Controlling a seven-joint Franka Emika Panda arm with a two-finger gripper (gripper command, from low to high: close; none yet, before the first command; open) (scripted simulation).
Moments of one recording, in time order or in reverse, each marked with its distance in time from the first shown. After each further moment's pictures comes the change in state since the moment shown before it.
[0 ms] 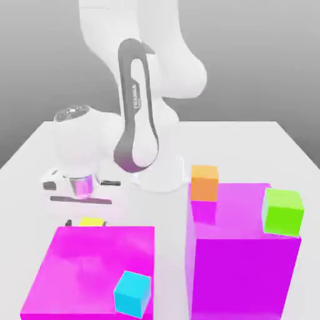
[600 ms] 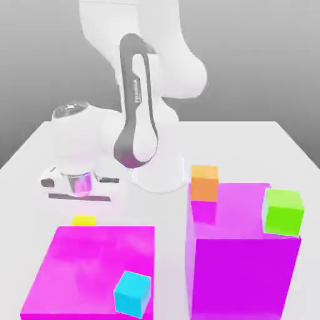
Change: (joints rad) arm 0.145 -0.124 -0.202 -0.015 -0.190 -0.105 0.131
